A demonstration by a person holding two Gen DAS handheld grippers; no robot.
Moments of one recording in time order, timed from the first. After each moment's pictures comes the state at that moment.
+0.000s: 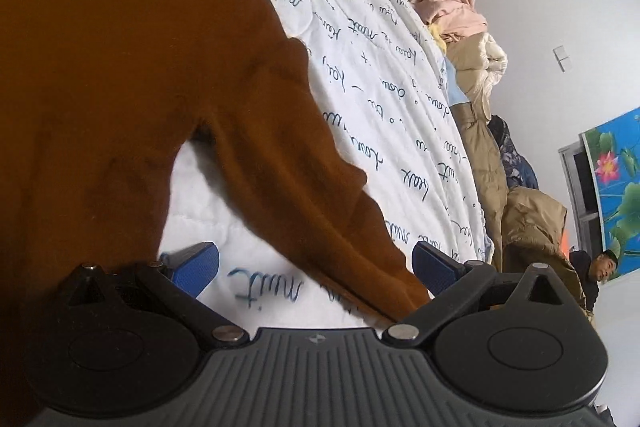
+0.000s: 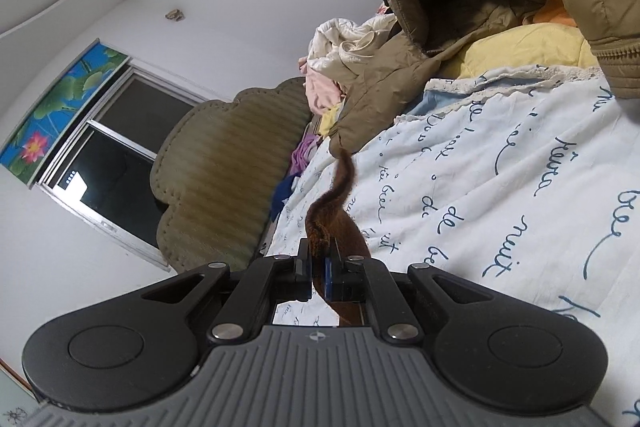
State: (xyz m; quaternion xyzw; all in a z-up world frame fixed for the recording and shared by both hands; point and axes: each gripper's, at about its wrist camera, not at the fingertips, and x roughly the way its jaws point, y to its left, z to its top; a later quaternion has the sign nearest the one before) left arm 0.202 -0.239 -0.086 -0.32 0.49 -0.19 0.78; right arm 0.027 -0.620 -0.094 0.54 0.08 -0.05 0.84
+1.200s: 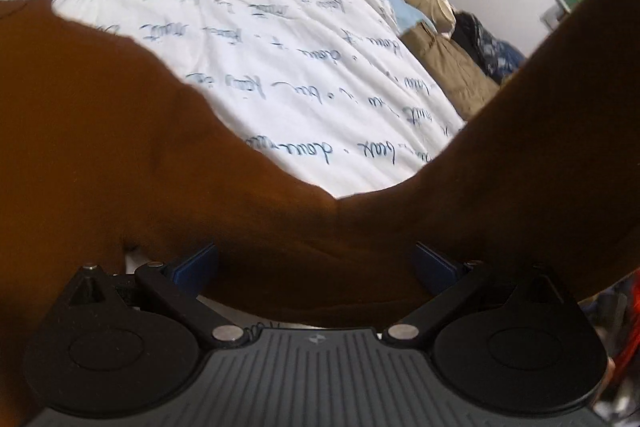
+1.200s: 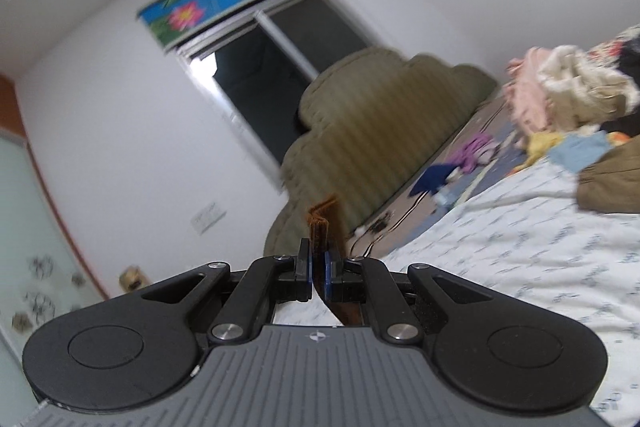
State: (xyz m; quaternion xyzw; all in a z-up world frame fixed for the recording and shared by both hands) left arm 0.243 -0.267 -0.031 -0.14 0.52 -0.29 0.79; right arm 0.101 -0.467 0.130 0.32 0.07 0.15 0.93
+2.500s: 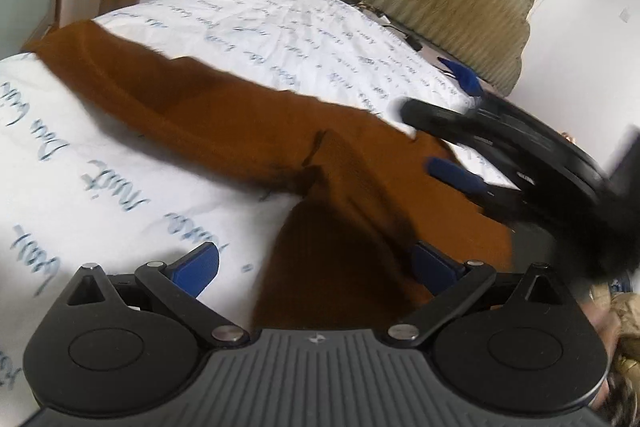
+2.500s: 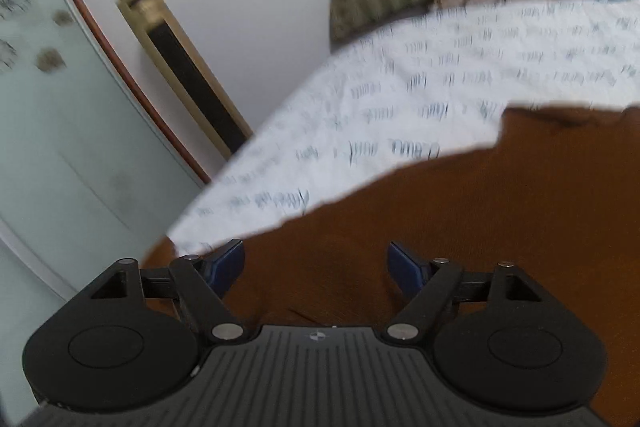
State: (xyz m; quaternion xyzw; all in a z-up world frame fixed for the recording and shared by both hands) left arm 0.136 0.164 -0.027 -0.27 0.37 -0.01 0.89; right arm 0.274 -0.016 -0.004 0.17 0.34 0.29 0.88
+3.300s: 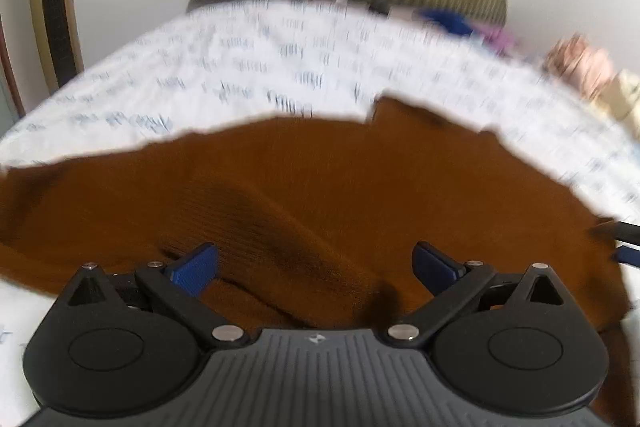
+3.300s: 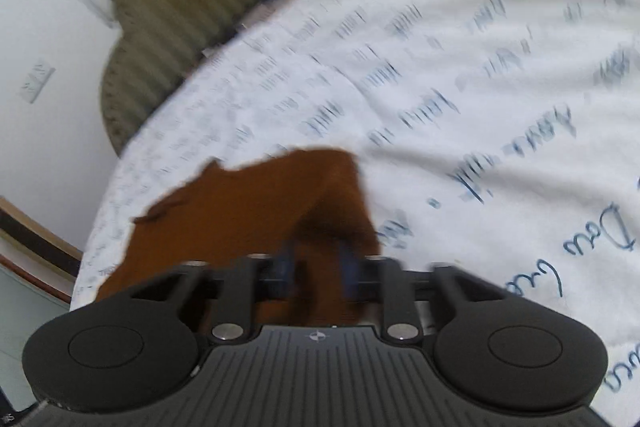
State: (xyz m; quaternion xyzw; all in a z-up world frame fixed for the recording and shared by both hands) left arm 0.228 0.056 -0.040 -0.07 0.36 0.00 0.93; right arm 0.241 -0.319 -0.062 0.32 0.34 0.01 0.88
